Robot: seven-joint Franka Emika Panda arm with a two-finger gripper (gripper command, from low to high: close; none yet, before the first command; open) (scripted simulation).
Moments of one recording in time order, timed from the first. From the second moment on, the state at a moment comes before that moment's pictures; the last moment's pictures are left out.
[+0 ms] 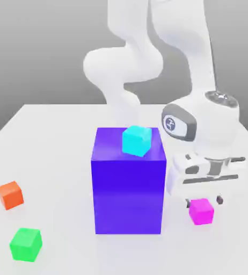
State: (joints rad) arm 0.38 0.31 0.12 -2.73 -0.31 3.03 1.43
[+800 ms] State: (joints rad) arm 0.21 0.17 0.24 -2.65 -0.20 2.80 0.88
